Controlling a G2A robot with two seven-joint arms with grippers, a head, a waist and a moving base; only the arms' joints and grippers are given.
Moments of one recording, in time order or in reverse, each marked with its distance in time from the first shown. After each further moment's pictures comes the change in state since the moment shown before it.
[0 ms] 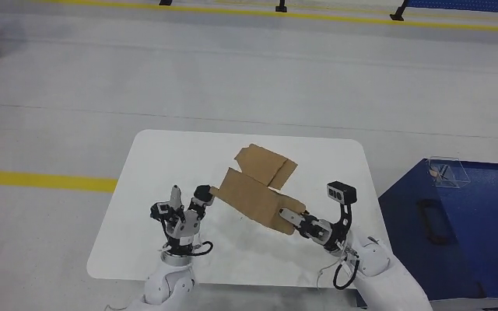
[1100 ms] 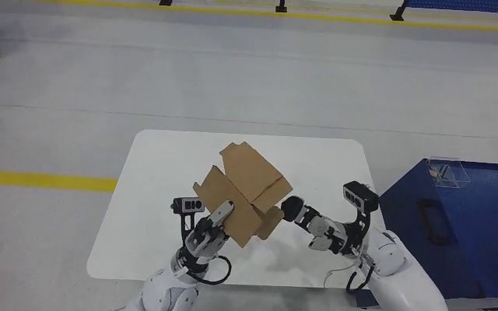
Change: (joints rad) left arm 0.026 0.040 0.120 -0.318 0.233 0.132 -0.102; right arm -0.041 0.027 0.094 -0.134 -0.093 -0.103 0.045
